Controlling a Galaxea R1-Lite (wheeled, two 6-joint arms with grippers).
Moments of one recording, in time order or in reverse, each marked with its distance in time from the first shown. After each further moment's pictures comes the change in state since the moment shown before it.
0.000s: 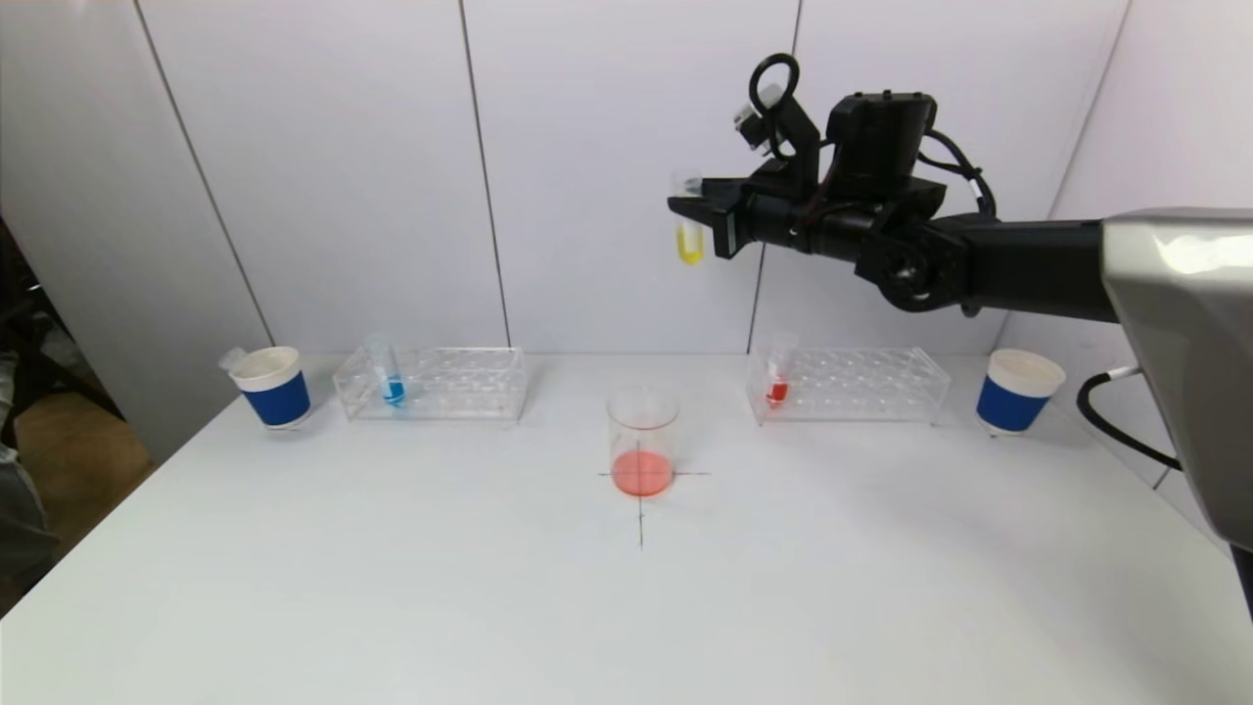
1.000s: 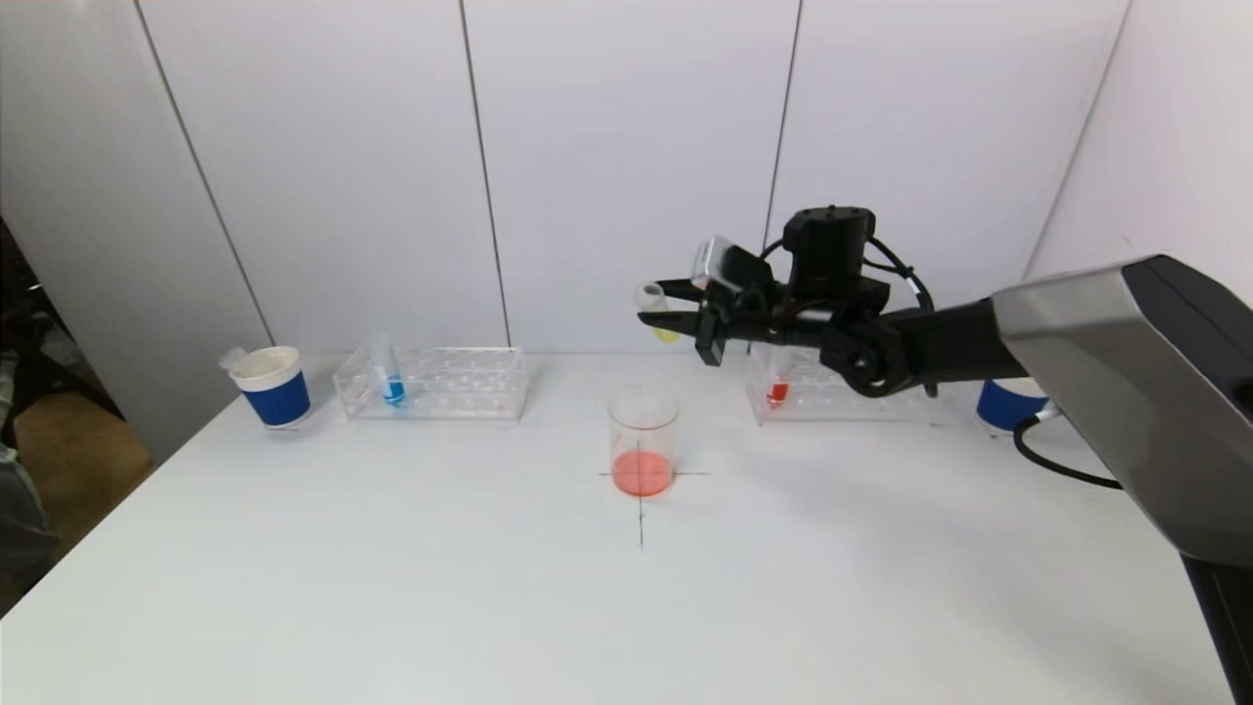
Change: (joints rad) left arm 0.000 0.000 0.000 0.000 0.000 0.000; right arm 0.010 0.064 0.276 -0.201 0.263 -0.480
